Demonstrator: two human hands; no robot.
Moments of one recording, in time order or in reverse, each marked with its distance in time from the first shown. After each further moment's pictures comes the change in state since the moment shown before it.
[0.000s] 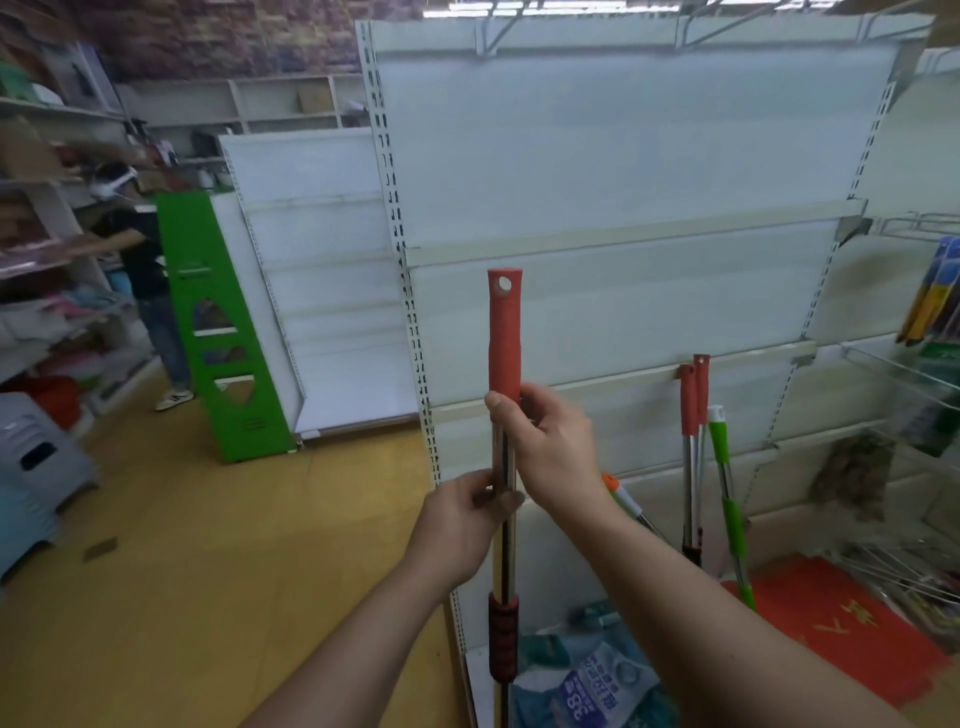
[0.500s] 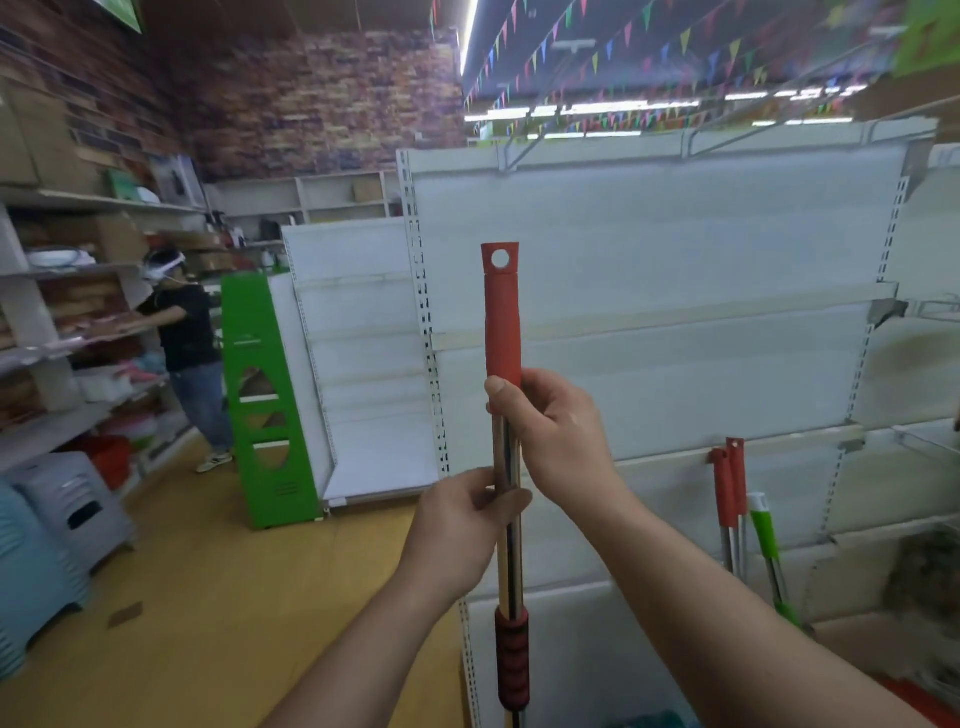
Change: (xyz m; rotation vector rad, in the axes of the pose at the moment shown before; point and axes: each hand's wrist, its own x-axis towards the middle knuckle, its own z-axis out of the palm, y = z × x) left_hand 0.017 0.085 -0.039 -0.011 0.171 0.137; right_hand 0.056 -0.083 -0.014 0.100 -0.065 -0.169
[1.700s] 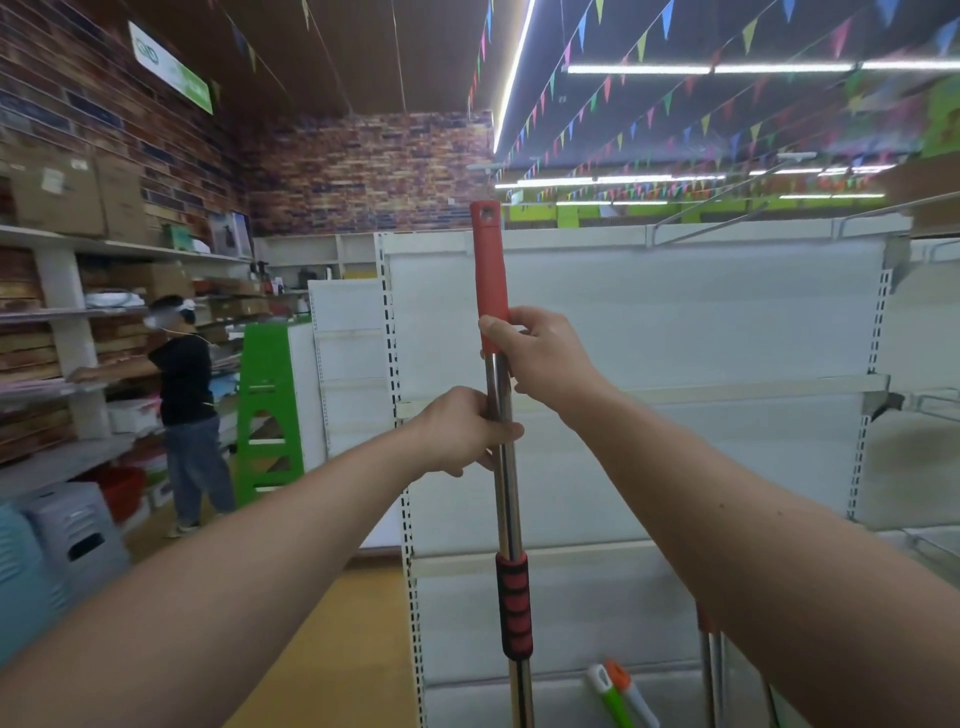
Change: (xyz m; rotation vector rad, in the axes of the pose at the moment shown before) left_hand 0.101 0.160 0.015 0.253 -0.171 -0.053; right_hand 0.139 -0.065 -0.085 -0.132 -0.162 -0.079
